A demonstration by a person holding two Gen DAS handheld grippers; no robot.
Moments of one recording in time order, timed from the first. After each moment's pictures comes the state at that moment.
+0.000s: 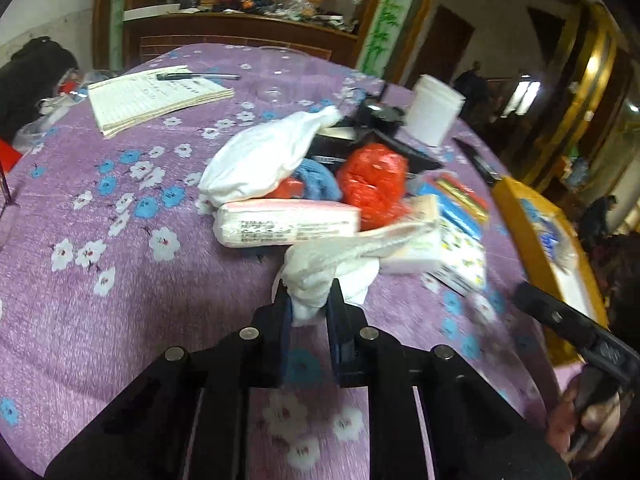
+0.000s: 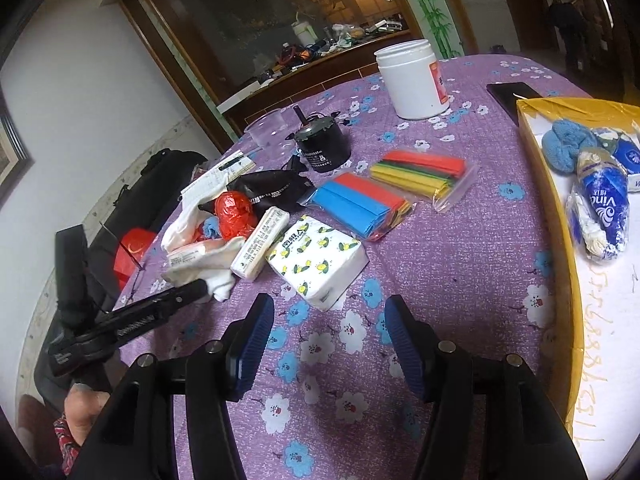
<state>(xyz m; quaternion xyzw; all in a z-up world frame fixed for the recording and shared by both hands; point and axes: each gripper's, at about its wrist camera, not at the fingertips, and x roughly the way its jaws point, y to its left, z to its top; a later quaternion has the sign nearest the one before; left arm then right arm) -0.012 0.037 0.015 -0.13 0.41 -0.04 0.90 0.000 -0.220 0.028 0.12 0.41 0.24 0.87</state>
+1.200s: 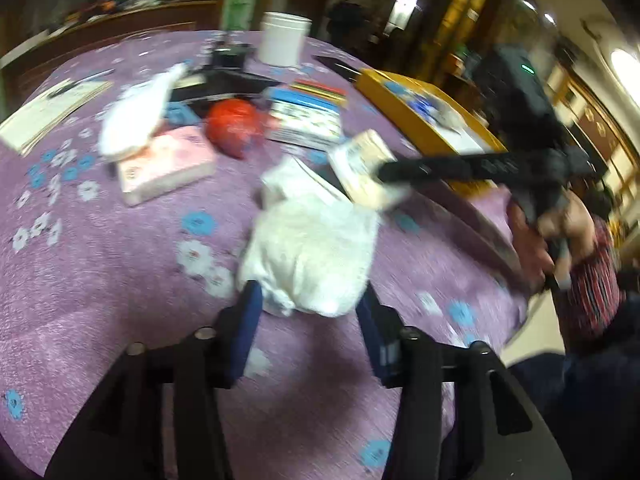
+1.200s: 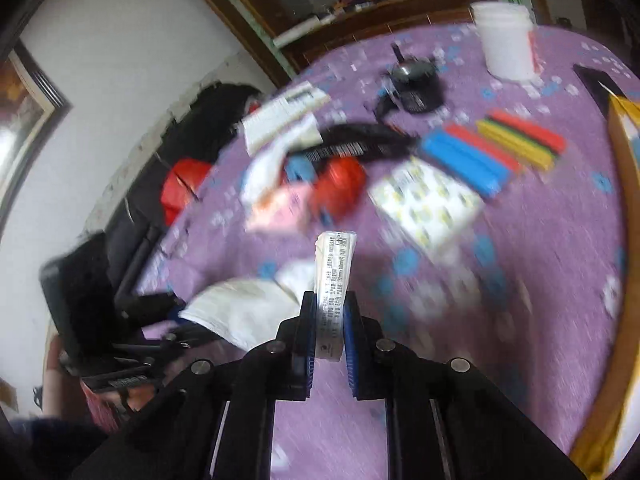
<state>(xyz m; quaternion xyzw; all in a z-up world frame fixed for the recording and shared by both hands) -0.095 0.010 0.028 -0.01 0.45 -0.27 0.85 -0.009 -0.182 0.035 0.08 0.50 0.34 0.80</state>
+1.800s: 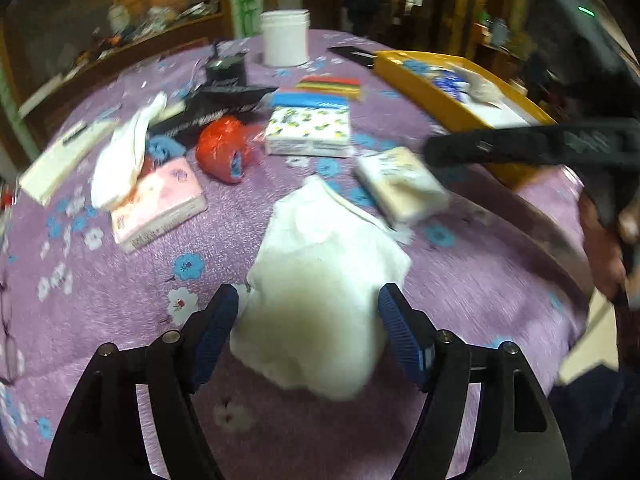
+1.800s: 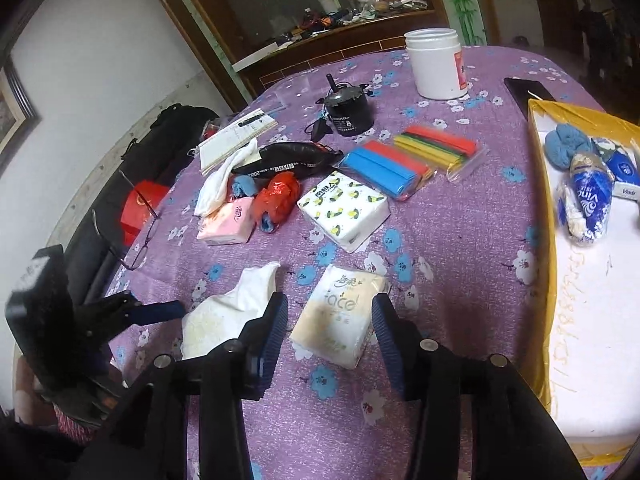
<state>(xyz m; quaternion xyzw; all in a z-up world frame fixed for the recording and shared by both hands) -0.073 -0.039 0.018 0.07 0.45 -0.18 0.87 -0.026 -0.217 0.049 0.08 0.46 0.27 0.84</state>
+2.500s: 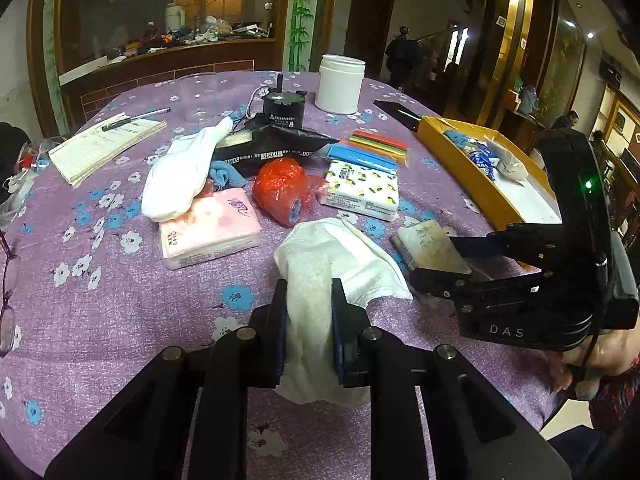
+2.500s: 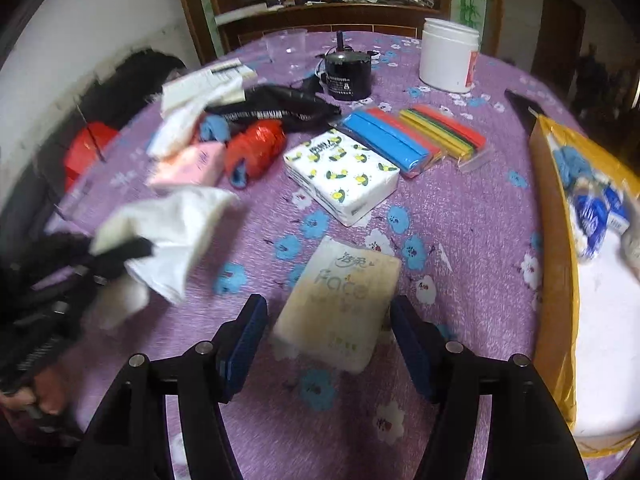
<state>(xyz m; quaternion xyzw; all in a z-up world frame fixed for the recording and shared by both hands) -0.069 -0.003 0.037 -0.01 0.38 -0.13 0.91 -0.029 -0.157 0.018 -0.08 0.48 0.19 0.86</state>
